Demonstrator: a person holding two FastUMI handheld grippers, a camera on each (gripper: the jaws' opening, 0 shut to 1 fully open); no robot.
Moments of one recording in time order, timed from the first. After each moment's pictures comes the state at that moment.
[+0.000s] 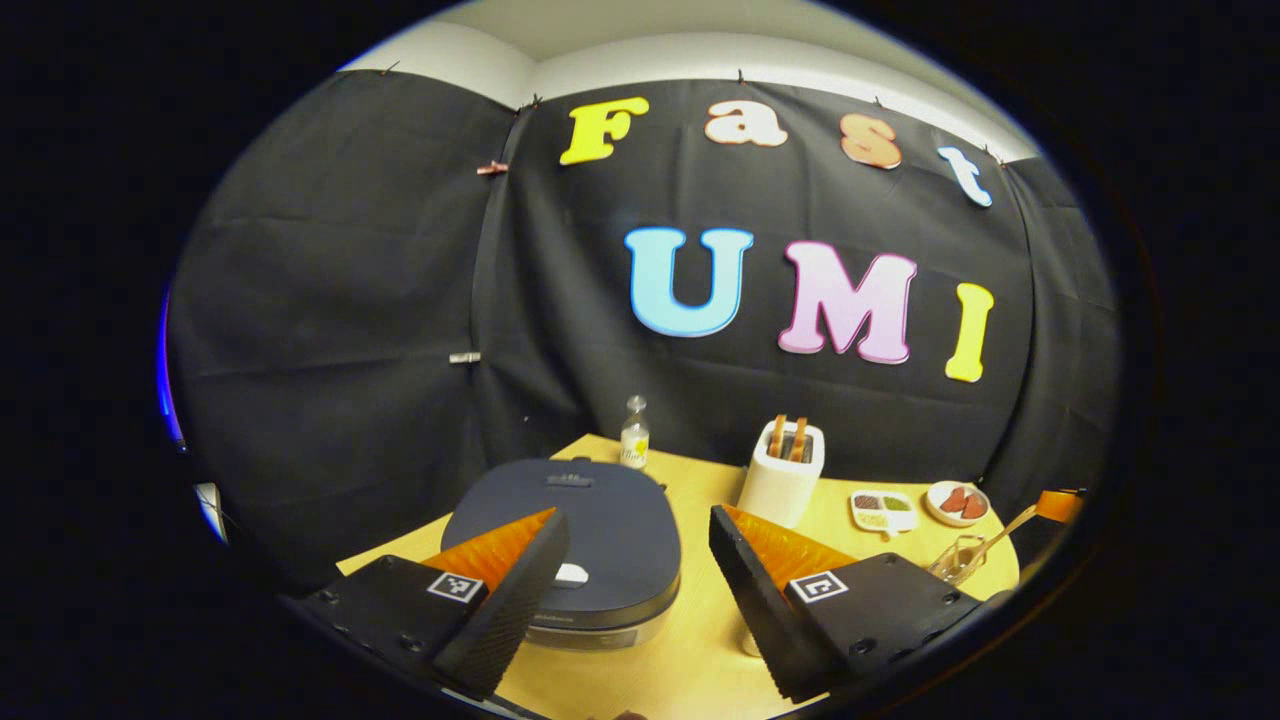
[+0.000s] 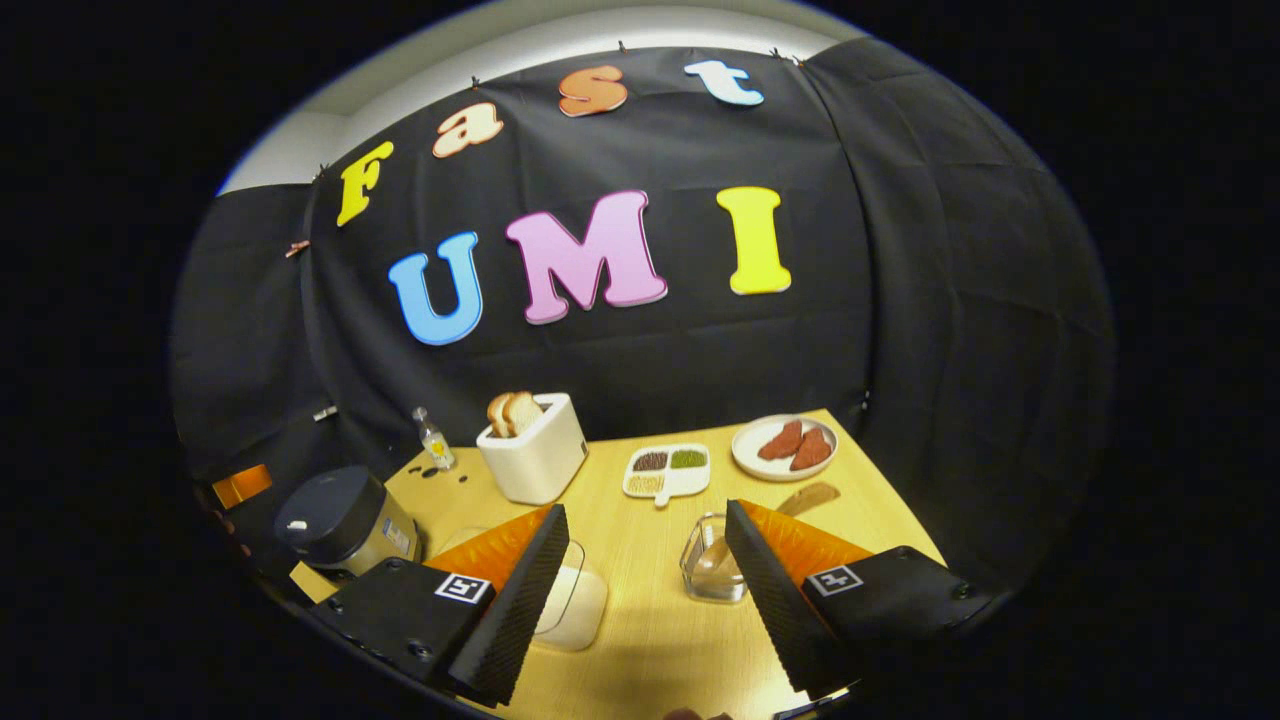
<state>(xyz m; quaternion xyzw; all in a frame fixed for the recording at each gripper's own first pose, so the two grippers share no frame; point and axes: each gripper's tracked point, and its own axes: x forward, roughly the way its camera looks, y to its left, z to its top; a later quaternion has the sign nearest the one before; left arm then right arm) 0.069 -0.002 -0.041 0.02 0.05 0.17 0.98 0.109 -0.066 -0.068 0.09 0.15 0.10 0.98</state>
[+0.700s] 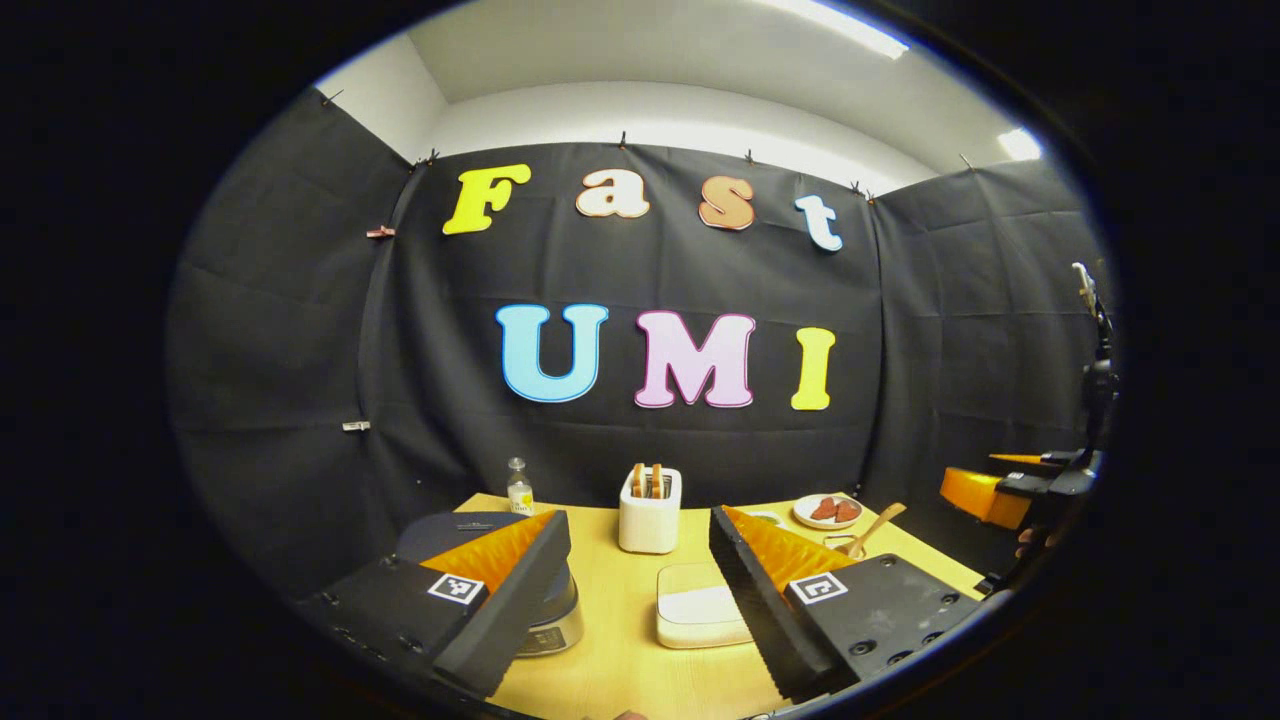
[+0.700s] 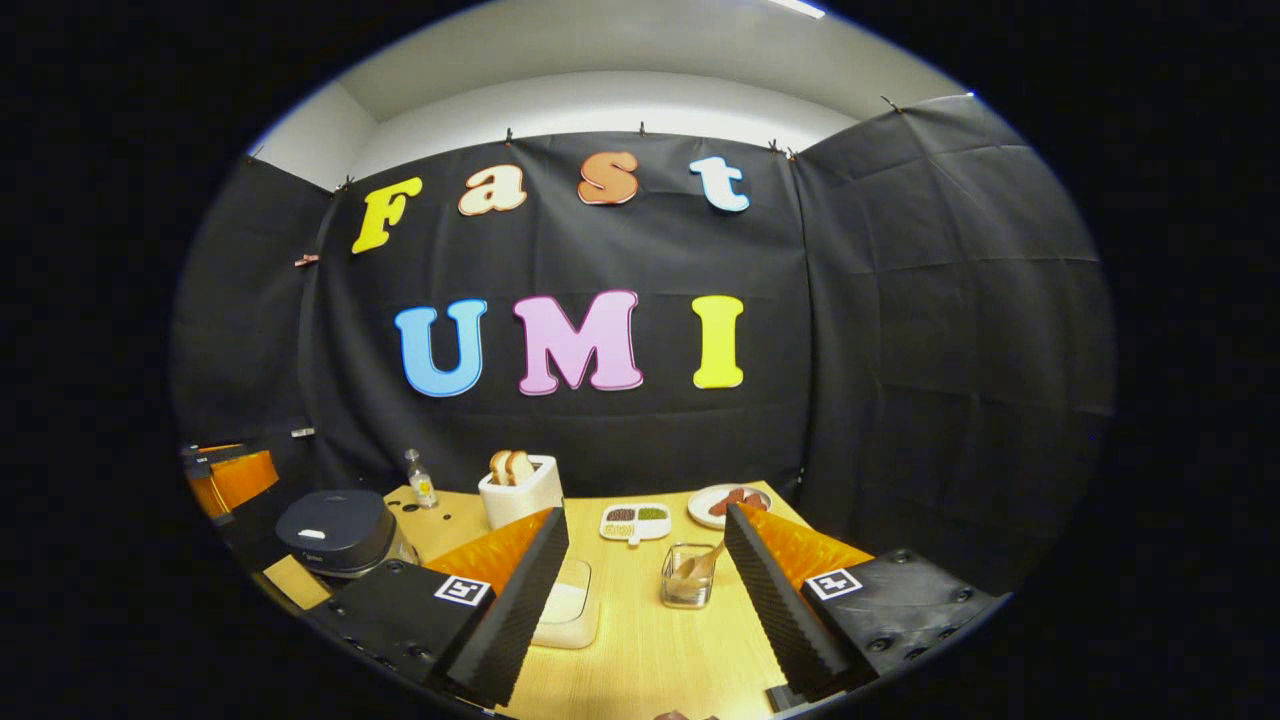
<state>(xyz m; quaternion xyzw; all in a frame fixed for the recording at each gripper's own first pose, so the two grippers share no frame) -0.020 -0.089 -0.013 0.05 0.00 -0.03 1.00 -0.033 -0.047 -0.018 0.03 0.07 0.02 1.00</state>
